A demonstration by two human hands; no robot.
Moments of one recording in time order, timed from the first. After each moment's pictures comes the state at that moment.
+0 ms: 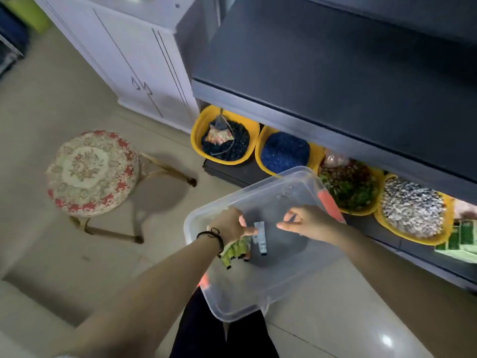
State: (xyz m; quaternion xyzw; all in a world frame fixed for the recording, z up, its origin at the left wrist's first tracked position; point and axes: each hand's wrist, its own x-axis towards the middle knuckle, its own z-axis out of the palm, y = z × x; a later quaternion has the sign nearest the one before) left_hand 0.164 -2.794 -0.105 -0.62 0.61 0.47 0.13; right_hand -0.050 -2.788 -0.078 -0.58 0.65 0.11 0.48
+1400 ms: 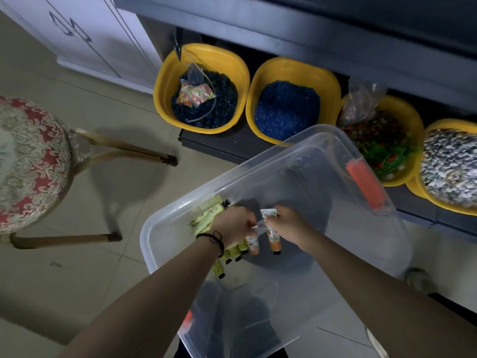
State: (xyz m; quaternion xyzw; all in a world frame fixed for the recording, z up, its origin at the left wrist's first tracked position) left_hand 0.138 -2.803 -0.278 -0.50 0.73 0.43 0.19; right_hand -0.017 -2.773 -0.283 -0.39 0.72 -0.01 0.57
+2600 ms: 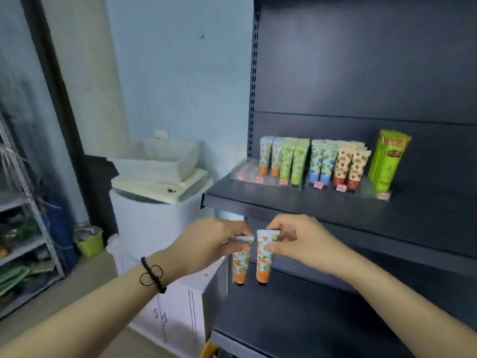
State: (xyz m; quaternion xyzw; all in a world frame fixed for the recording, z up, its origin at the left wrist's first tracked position) left_hand 0.244 -2.935 0.447 -0.35 0.91 0.01 -0.22; right_hand 0.022 -2.898 0.465 -0.75 0.53 -0.29 0.27
